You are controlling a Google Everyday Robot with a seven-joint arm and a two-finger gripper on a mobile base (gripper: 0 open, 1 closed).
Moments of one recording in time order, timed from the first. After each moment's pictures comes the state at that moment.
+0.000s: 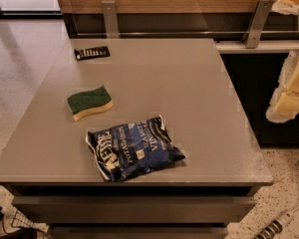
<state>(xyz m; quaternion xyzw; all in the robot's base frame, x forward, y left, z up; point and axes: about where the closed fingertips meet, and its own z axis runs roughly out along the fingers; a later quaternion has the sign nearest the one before) 0.428 -0.197 1.034 -0.60 0.76 -0.09 0.23</state>
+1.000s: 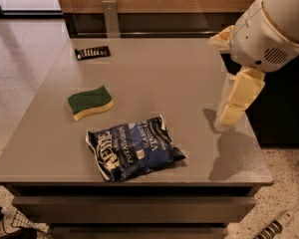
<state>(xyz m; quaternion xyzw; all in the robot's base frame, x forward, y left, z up) 0.462 -0.125 0.963 -0.67 0.70 0.06 0.23</state>
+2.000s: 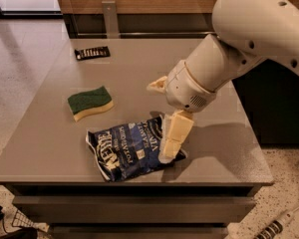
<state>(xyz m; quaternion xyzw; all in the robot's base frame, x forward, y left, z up) 0.456 -0.017 0.865 -0.72 0.63 0.19 0.22</state>
